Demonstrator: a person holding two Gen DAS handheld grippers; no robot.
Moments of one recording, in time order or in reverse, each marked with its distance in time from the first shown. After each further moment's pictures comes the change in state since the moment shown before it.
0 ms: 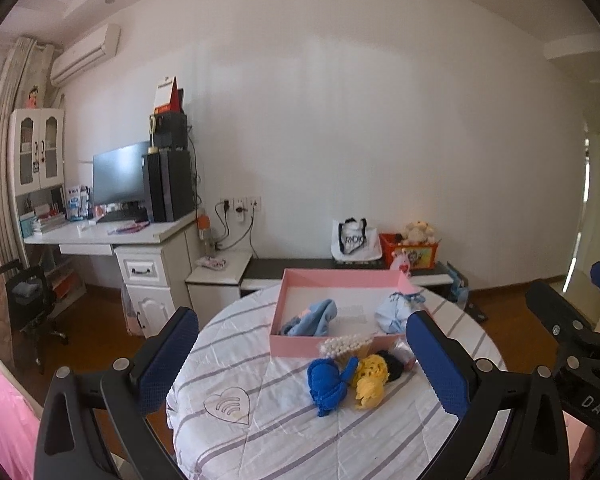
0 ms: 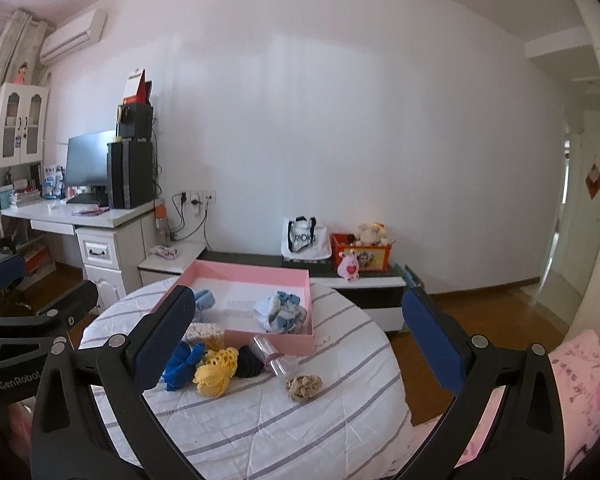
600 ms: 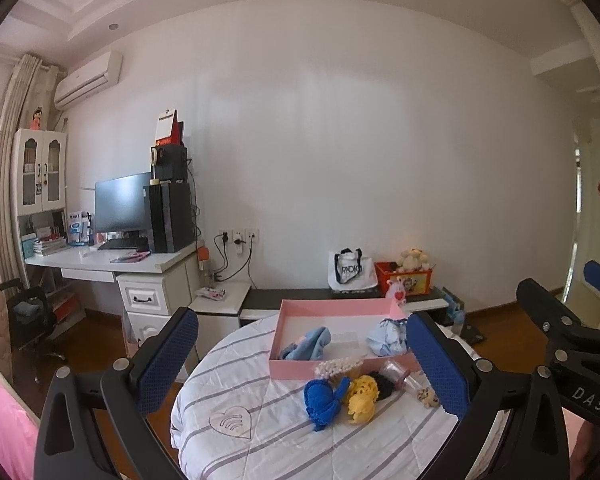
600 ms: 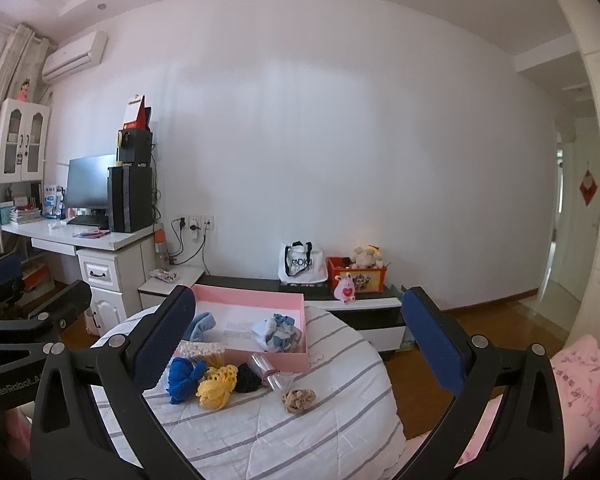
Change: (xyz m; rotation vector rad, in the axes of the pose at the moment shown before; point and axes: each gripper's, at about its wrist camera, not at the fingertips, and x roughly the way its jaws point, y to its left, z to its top) left arm -0.026 -0.008 -0.013 0.010 -0.107 -0.006; right arm -0.032 -0.005 0.007 0.009 -0.086 -0.012
